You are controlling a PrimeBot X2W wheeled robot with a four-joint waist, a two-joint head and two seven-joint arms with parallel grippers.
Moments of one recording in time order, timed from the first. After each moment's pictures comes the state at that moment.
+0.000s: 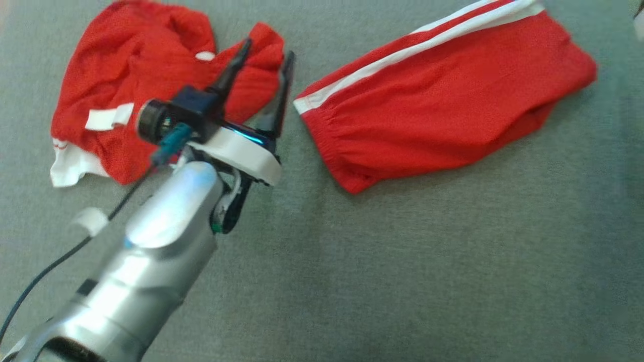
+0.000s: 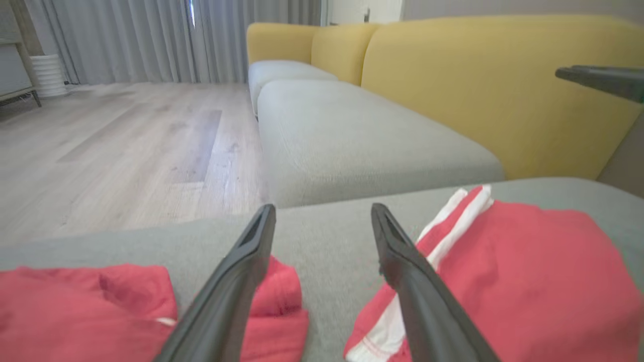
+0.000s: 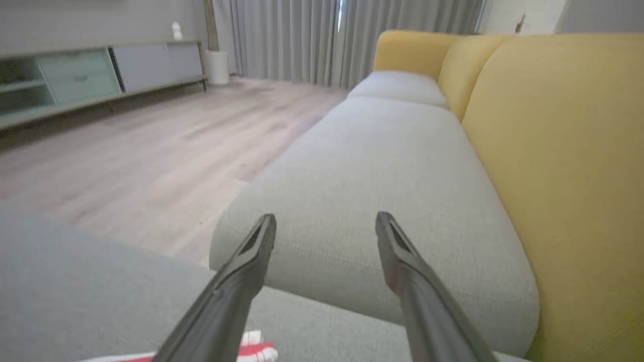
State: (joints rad) left arm -0.82 0.20 -0.79 0.56 -0.67 0.06 -0.25; right arm -1.22 -0.58 0.83 0.96 0.79 0.13 -0.20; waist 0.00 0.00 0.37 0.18
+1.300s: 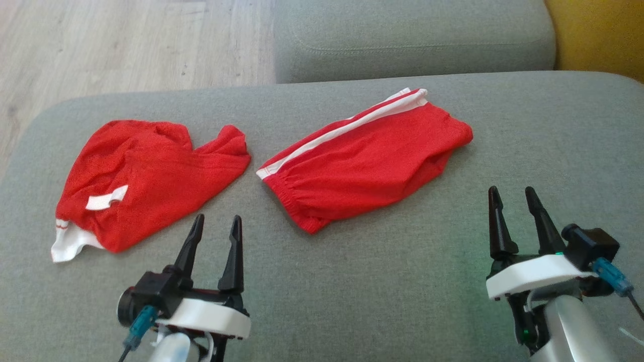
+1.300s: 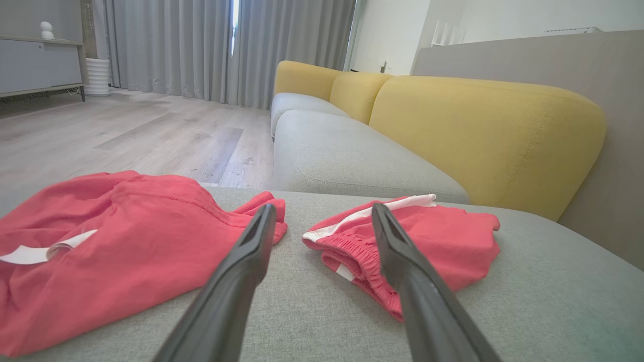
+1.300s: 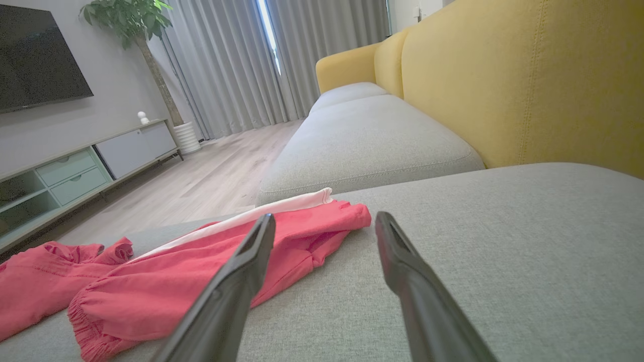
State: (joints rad) left arm -0.11 0.10 -0.31 0.31 -0.36 -0.03 -0.26; right arm -0.15 -0.06 0.04 0.42 0.25 0.13 -0.24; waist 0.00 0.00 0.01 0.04
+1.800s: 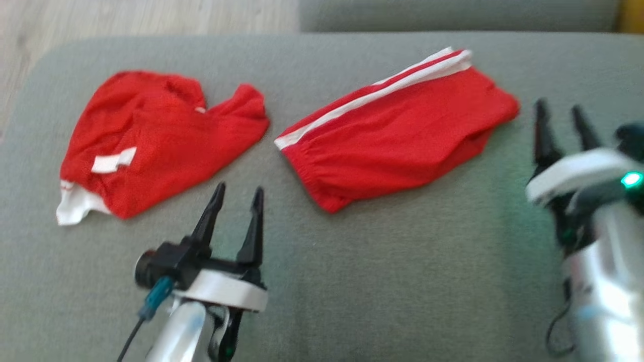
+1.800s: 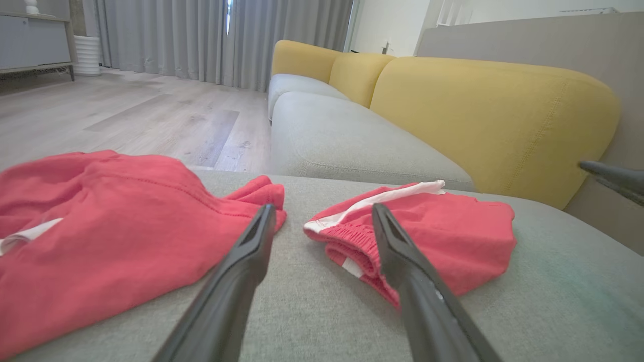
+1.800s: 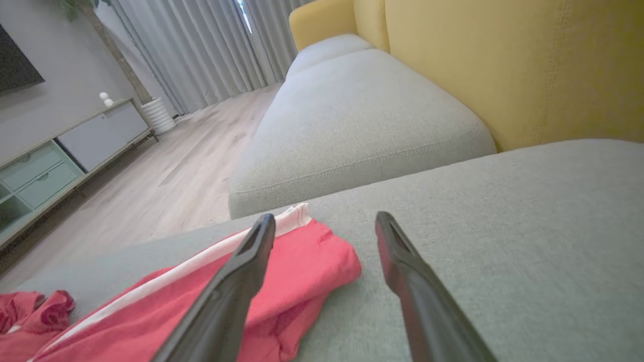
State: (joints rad) left arm -0.19 0.06 -0.32 0.33 -0.31 -0.08 -0.26; right arm -0.45 -0.09 -0.11 0.52 0.28 0.13 -0.01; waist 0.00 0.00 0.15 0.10
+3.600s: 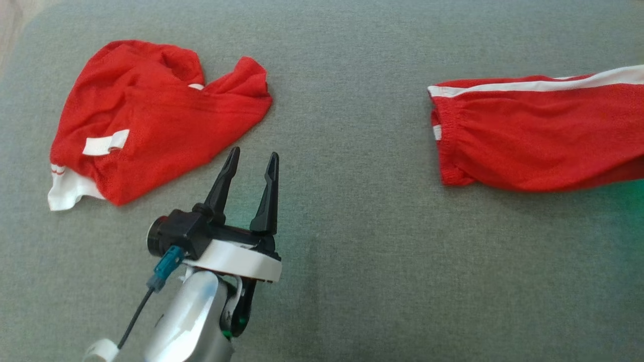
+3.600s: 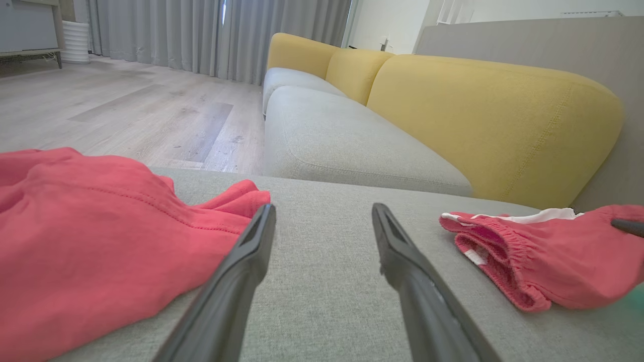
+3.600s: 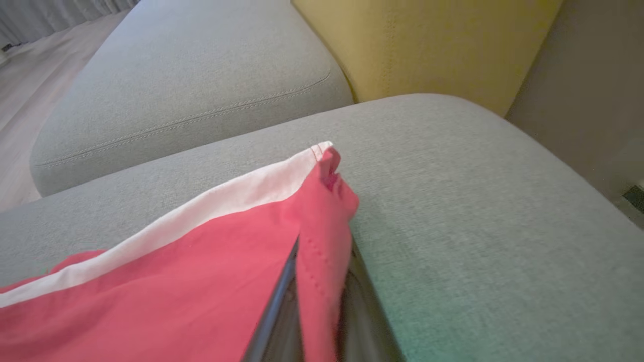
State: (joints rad) left arm -0.32 0.05 -0.39 0.34 -0.37 -0.05 -0.26; right arm -0.77 -0.45 -0.09 1.12 0.39 0.13 -0.03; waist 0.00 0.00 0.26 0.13
